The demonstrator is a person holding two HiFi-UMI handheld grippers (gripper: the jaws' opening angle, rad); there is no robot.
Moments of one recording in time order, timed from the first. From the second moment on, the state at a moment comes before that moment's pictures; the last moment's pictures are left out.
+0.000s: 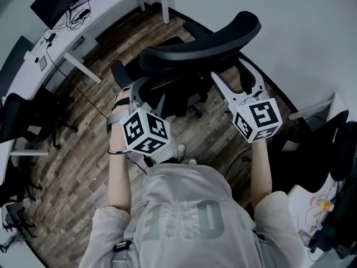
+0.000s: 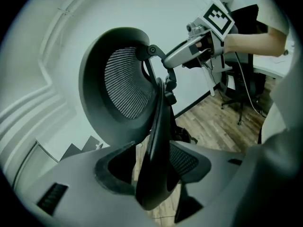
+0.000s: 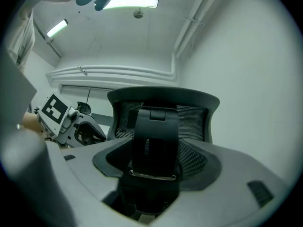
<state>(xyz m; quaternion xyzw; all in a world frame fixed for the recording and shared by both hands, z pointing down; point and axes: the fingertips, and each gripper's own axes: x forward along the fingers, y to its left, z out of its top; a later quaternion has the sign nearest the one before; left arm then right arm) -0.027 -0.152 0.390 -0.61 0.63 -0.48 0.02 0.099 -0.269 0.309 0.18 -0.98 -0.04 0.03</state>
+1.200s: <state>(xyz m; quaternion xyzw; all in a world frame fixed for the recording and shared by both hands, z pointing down) -0.082 -0.197 0.401 -0.60 0.61 -0.51 0.00 0.037 -0.310 0.308 0.16 -0.99 -0.03 0.02</state>
